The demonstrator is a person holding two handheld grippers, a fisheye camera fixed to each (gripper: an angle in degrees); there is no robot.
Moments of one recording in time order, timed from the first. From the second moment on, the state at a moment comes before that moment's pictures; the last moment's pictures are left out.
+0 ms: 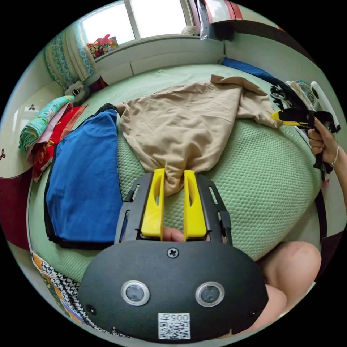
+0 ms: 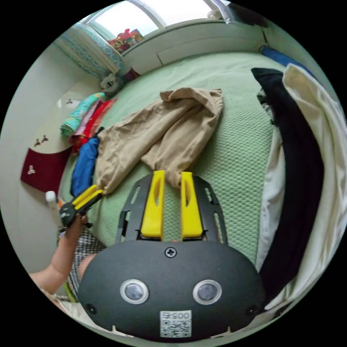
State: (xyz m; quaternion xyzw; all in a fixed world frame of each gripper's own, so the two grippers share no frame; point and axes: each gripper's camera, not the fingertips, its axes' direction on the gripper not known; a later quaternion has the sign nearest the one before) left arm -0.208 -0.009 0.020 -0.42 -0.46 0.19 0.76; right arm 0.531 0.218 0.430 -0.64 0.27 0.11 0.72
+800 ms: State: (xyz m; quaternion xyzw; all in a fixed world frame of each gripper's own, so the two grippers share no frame) left arm -0.185 -0.055 -0.063 -0.44 -0.35 0.13 0.82; right arm 0.404 0.176 0.363 -0.67 0.21 -0.12 0.70
